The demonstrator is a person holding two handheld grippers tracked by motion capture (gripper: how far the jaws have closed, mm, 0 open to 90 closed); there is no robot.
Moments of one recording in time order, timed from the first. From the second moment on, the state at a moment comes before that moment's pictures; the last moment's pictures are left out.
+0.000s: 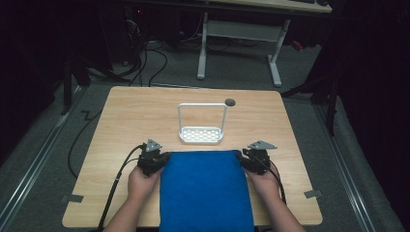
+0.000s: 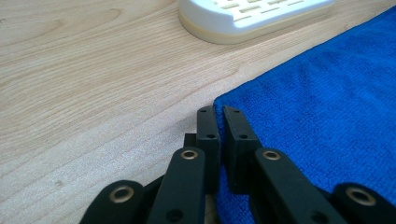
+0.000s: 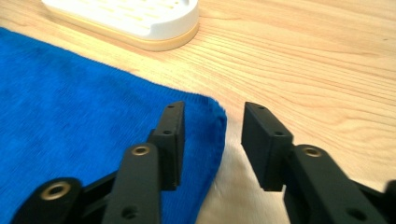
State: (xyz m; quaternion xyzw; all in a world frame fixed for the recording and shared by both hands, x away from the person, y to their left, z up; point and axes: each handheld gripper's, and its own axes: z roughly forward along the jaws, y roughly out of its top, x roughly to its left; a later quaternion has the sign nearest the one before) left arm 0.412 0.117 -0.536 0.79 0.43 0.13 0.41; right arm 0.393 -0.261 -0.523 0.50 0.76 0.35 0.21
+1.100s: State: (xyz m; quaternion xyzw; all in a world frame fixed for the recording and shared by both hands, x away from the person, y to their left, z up) left arm 0.396 0.124 -0.530 0.78 0.41 0.15 0.45; right arm 0.359 -0.247 -0.509 0.45 0.75 0.40 0.26
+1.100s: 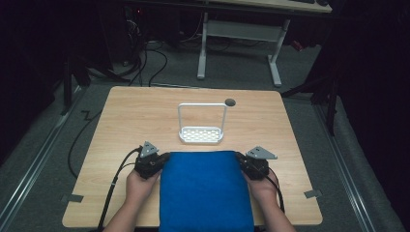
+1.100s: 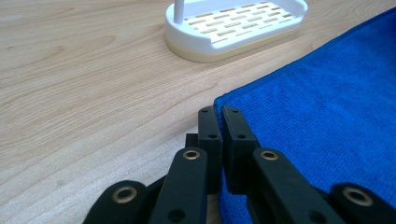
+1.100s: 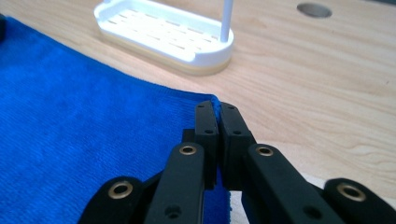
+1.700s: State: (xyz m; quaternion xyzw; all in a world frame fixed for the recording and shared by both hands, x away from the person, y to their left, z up) left arm 0.377 0.134 -0.494 0.74 0.40 0.17 0.52; right arm 0.342 -0.246 -0.479 0.42 0.73 0.46 0.30
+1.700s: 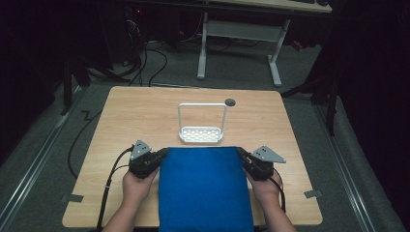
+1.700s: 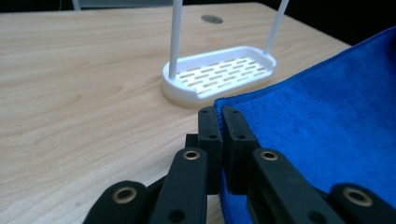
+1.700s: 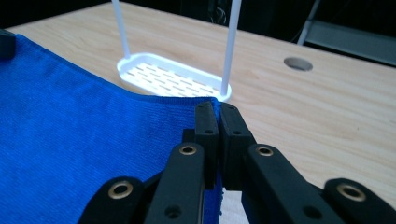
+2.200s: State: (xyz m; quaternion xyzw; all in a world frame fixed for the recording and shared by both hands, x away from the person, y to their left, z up) left arm 0.362 0.145 -0.434 0.71 0.37 0.20 0.56; right arm 0.332 -0.246 -0.433 0.40 0.69 0.51 0.31
